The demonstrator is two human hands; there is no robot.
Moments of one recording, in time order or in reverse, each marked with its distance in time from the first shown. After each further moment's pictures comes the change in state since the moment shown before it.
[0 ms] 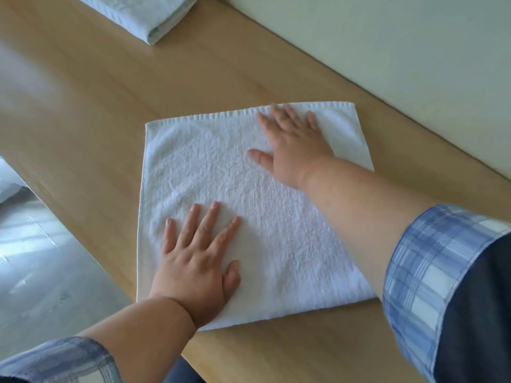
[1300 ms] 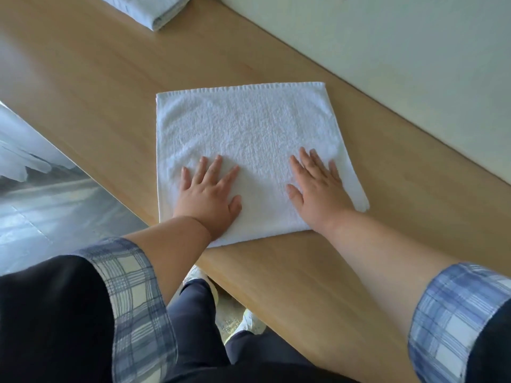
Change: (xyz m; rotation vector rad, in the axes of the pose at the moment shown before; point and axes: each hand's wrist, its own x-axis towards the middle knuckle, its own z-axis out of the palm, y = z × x) left_hand 0.004 0.000 -0.005 -0.045 0.020 0.006; right_hand -0.199 -0.022 0.034 0.144 0.017 0.135
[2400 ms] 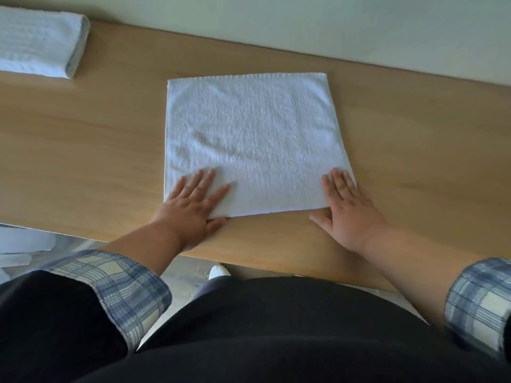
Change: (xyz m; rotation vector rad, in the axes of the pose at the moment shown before) left_hand 0.019 -0.068 -0.013 0.337 -0.161 0.677; right_hand -0.153 -0.028 0.054 0.005 -0.125 0.527
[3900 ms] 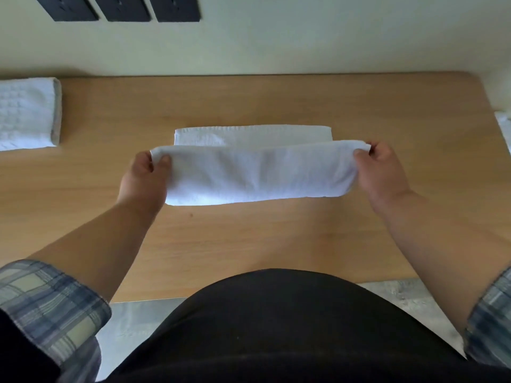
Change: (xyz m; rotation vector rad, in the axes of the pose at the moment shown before) left_hand 0.068 -0.104 -0.119 -1.025 0.304 -0.628; right_hand 0.023 -0.016 -0.130 1.145 0.548 0.661
